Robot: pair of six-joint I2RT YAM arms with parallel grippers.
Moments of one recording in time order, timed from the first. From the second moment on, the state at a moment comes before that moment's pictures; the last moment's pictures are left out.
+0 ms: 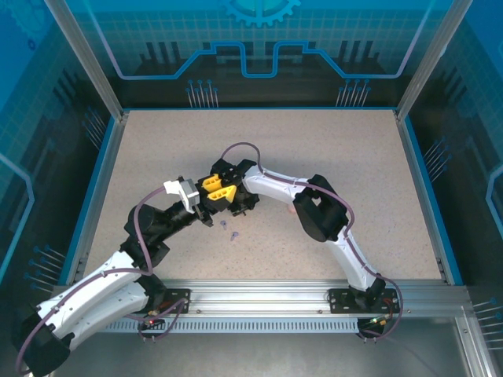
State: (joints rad) left arm -0.65 0.72 0.49 0.60 0.34 -0.09; right arm 0.87 2.30 1.87 -1.00 0.03 0.38
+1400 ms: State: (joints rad) left arm -0.65 0.93 0.49 0.71 0.35 -0.17; right arm 0.88 1.05 1.21 -0.41 -0.08 0.29
